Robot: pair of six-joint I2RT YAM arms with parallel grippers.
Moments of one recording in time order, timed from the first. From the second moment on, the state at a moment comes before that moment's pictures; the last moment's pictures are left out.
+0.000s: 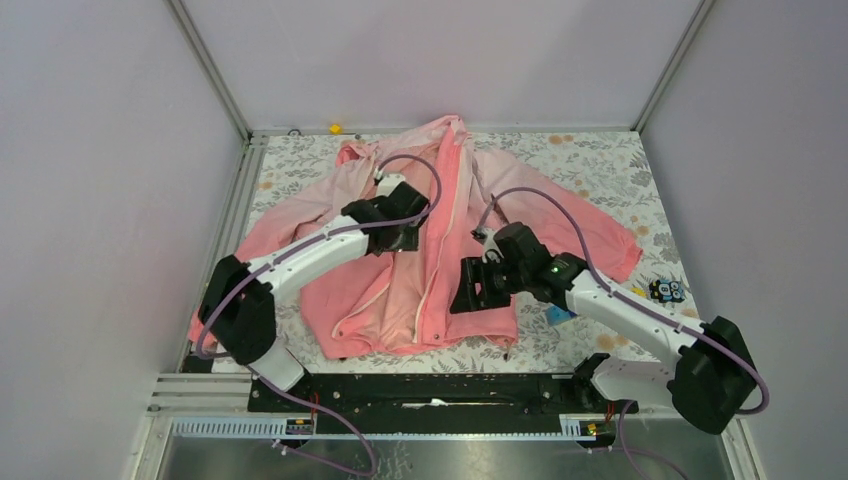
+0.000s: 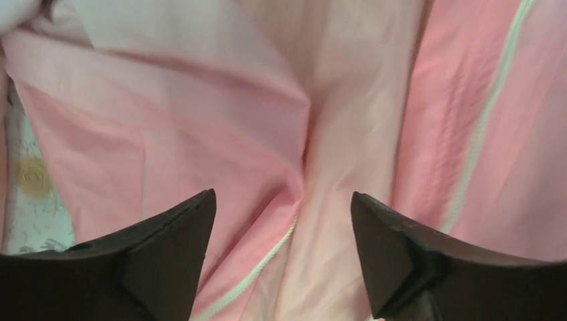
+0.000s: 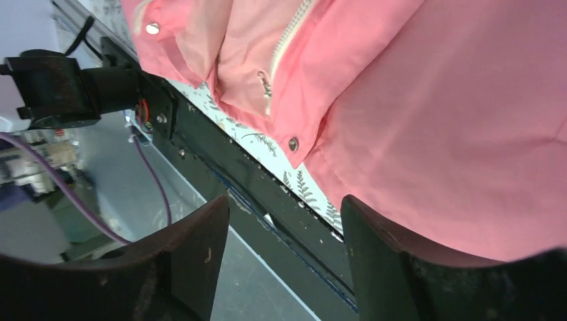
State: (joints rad) left arm -0.74 1.63 1.34 -0.77 -0.56 -0.62; right arm 0.74 1.22 0.83 -0.49 -0.39 0.58
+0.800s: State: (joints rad) left arm -0.65 1.31 0.75 -0.64 -0.15 -0.72; right arm 0.55 1.11 0.48 -0.40 -0.18 0.74
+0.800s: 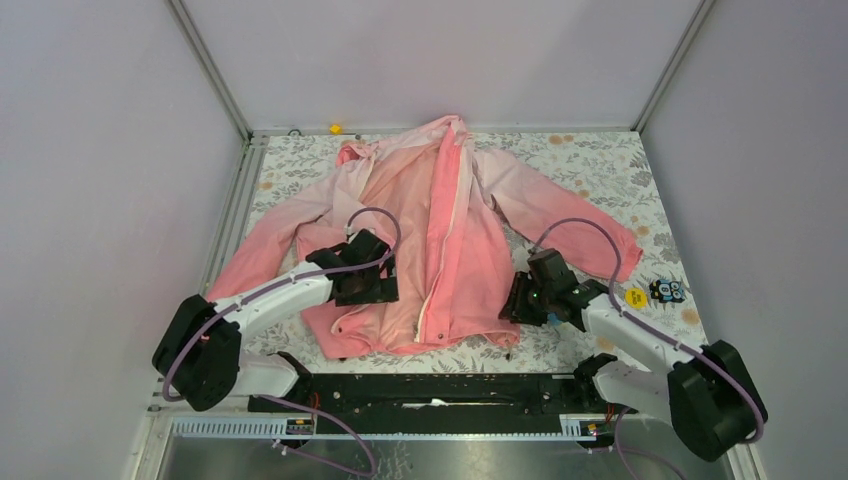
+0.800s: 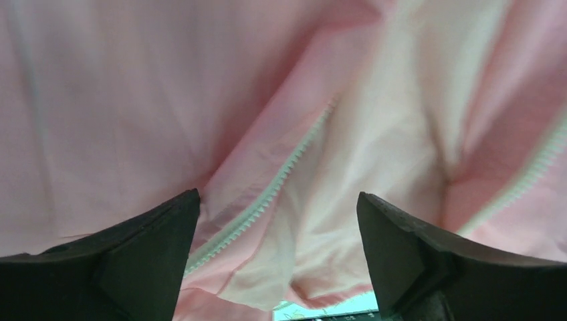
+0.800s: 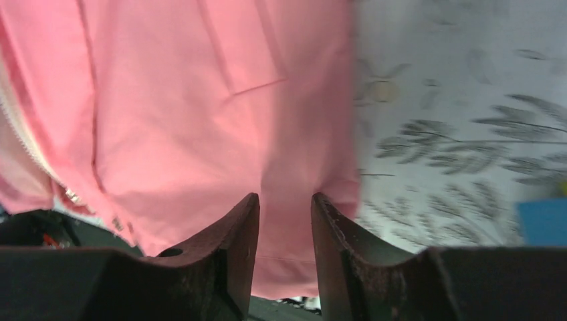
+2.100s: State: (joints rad) left arm -0.74 1.48 0.68 -0.08 0.24 -0.68; right arm 0.70 1.34 0.45 0.16 -0.43 0.88
